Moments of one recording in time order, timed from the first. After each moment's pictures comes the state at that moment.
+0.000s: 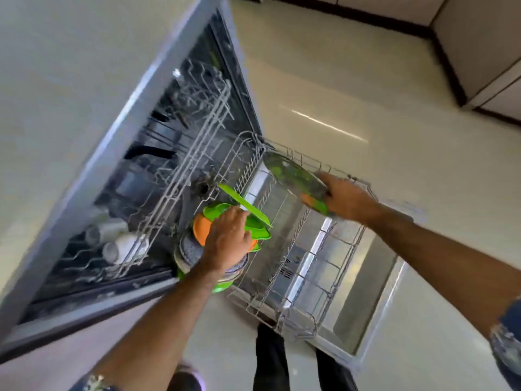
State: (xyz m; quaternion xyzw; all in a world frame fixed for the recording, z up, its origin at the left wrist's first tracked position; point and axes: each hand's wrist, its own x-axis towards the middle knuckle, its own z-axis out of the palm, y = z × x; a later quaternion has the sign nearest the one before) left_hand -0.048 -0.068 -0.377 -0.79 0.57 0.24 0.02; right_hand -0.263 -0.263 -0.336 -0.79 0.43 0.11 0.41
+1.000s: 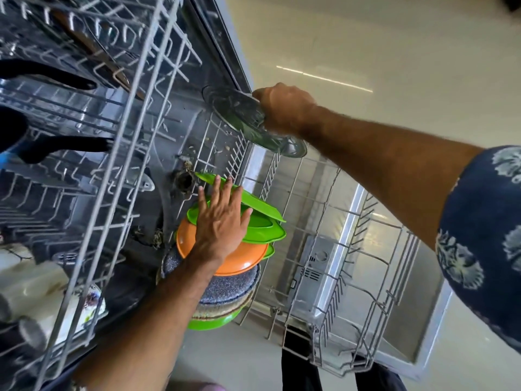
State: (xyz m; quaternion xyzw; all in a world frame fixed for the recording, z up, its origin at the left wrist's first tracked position) left_hand 0.030 -0.107 -0.525 -0.75 0.61 0.17 0.21; right_hand -0.076 -0.337 -0.462 -0.87 0.40 0.07 0.27
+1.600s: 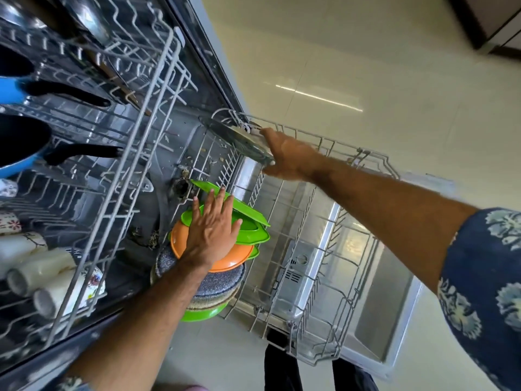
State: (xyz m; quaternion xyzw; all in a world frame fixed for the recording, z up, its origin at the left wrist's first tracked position) left_hand 0.003 -0.098 -0.487 -0.75 0.60 0.17 0.20; right_hand -0.147 -0.300 -0.455 -0.85 0.36 0.06 0.38
